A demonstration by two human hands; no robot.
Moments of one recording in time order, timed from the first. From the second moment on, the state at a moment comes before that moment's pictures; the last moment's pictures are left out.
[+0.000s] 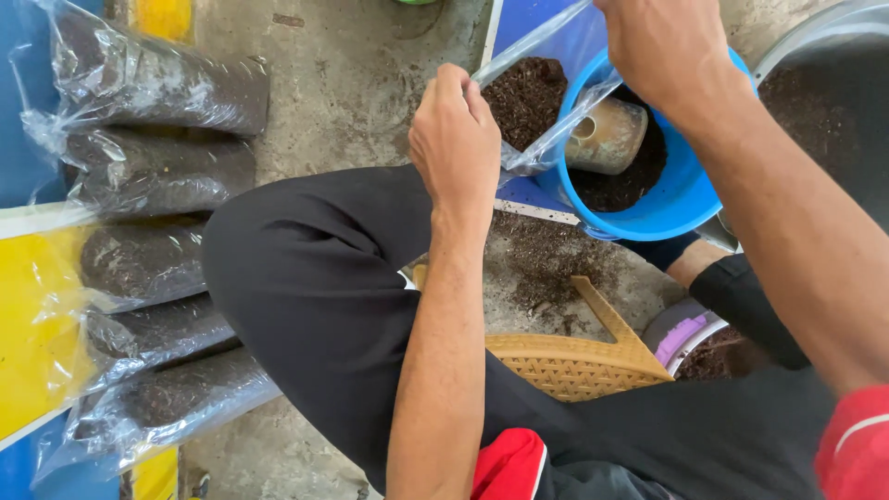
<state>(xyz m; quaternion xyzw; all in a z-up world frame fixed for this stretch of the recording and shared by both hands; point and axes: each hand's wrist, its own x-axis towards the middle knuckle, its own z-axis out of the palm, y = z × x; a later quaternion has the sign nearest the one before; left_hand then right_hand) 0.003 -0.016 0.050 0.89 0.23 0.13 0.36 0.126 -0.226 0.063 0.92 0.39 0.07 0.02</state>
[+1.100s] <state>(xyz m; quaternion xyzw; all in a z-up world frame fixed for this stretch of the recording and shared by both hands) 0.008 -0.020 0.057 0.87 0.23 0.13 0.41 0.026 -0.259 0.086 0.94 0.32 -0.07 -0.01</state>
